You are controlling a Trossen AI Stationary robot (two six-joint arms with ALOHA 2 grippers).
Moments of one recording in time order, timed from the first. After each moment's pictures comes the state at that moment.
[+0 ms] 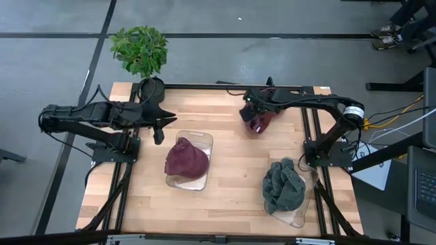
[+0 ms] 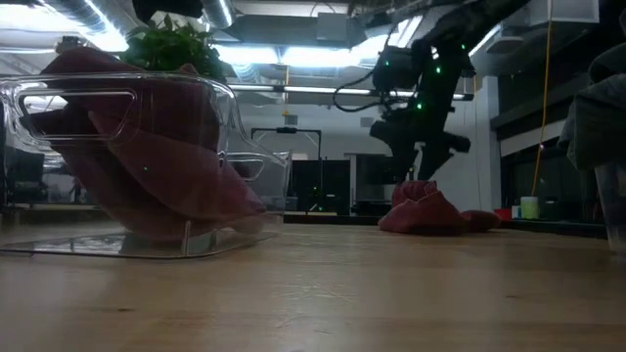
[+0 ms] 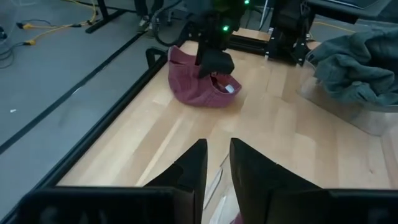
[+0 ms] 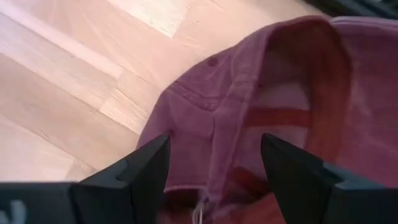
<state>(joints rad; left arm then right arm) -0.07 0.79 0.99 -0.68 -0.42 -0.24 -0.44 1.60 1.11 -0.68 0.28 0.55</state>
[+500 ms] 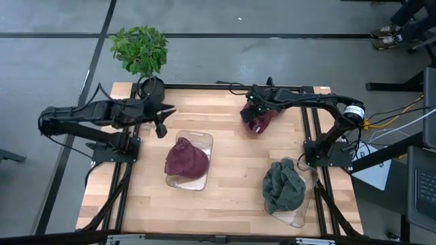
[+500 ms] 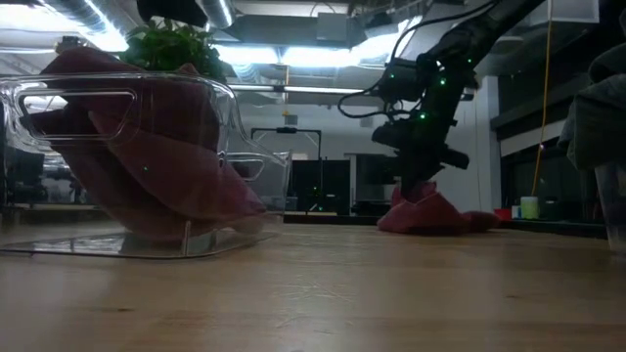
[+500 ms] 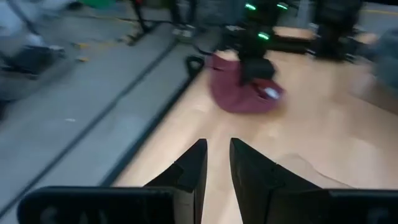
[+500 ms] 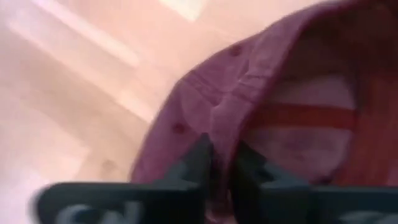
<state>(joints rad) 0.00 0.80 0.99 -0.66 -0.50 -0.12 -0.51 1.60 1.02 -0.55 0.12 0.49</state>
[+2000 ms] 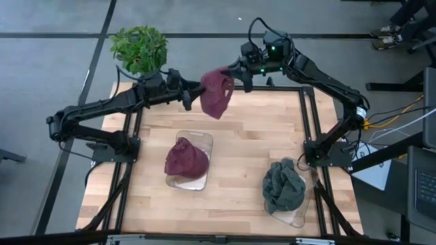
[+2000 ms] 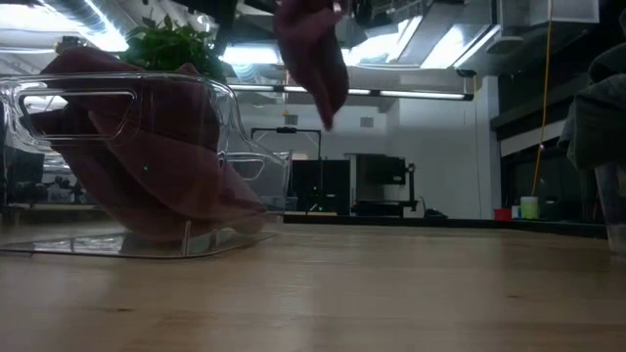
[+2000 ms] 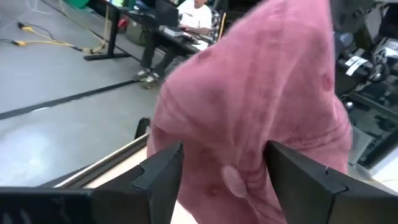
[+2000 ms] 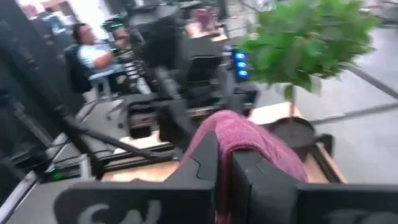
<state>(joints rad) 0.40 1.11 0.99 0.00 -0.02 -0.42 -0.51 1.58 1.78 -0.38 -0.53 0.13</state>
